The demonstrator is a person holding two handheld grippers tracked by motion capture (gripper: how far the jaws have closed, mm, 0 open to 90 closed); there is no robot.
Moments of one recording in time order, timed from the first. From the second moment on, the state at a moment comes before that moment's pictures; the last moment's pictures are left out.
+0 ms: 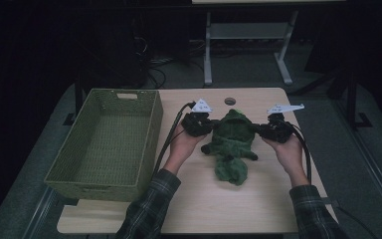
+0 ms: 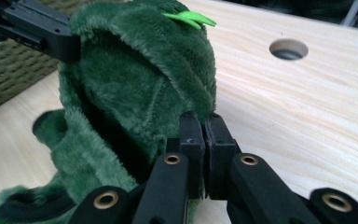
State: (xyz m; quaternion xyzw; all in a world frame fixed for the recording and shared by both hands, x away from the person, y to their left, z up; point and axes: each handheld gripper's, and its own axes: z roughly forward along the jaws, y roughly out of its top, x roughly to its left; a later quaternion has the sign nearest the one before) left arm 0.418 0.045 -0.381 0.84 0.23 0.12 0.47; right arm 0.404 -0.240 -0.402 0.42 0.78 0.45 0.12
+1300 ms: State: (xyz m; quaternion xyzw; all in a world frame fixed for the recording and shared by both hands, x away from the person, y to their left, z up) left arm 0.312 0.076 -0.441 0.88 0.15 0.06 0.45; right arm 0.284 -0.228 -0.443 0.33 0.82 0.46 0.07
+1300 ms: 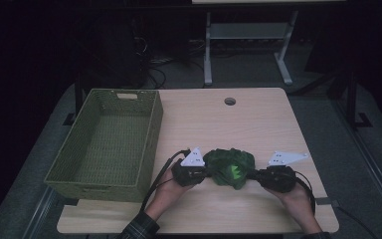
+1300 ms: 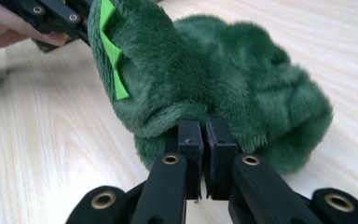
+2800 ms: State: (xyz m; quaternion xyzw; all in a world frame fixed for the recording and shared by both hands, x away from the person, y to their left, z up) left arm 0.300 0.064 -0.424 0.88 0.16 0.04 0.45; right arm 0.273 -0.231 -0.437 0.33 0.83 0.45 0.10
